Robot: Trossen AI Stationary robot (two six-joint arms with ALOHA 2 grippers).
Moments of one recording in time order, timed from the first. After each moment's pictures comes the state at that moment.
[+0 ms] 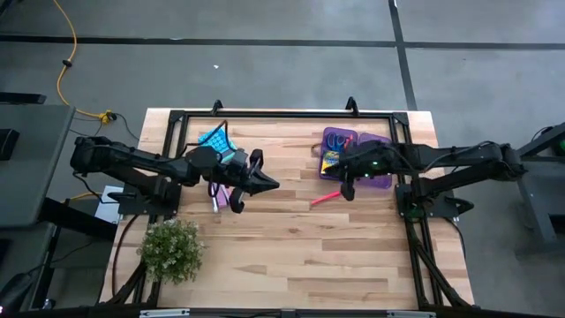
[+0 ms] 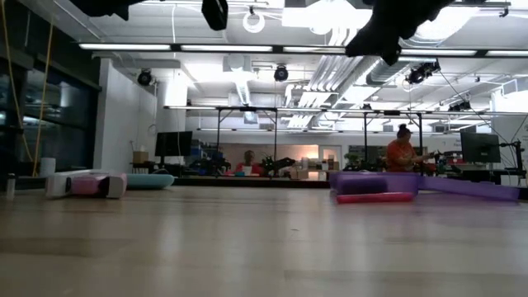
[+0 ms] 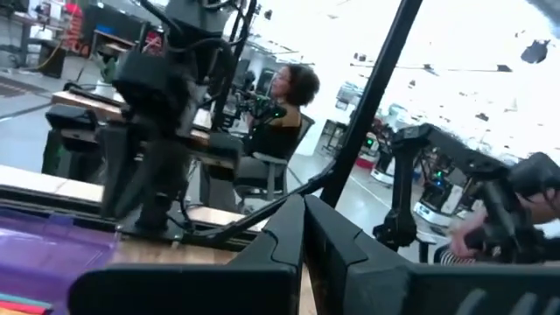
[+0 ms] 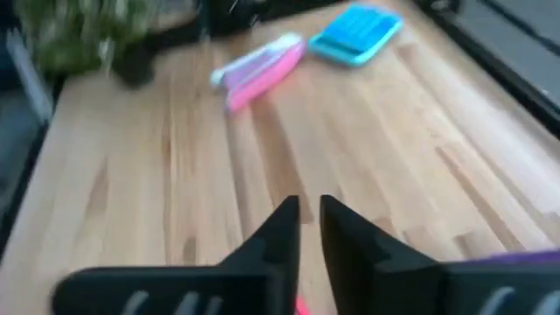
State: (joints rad) left arm 0.09 1.28 0.70 0.71 0.20 -0.36; right arm -0.03 1.02 0.83 -0.36 0.08 0.25
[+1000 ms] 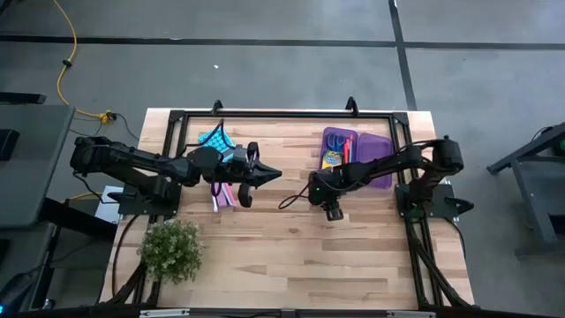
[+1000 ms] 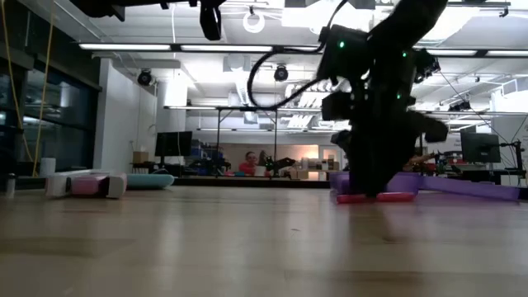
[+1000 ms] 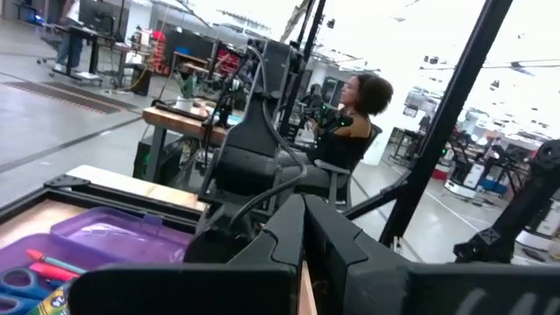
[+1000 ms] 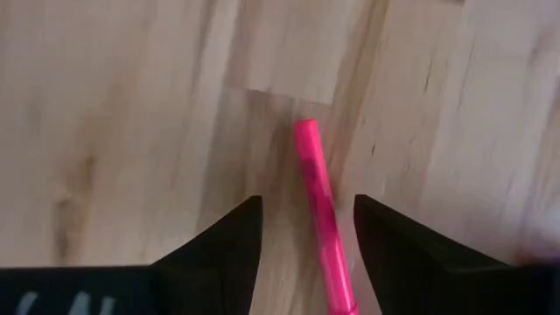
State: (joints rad) left arm 0.09 1.28 0.70 0.68 0.01 -0.28; right arm -0.01 1.69 0.90 -0.45 -0.07 -0.22
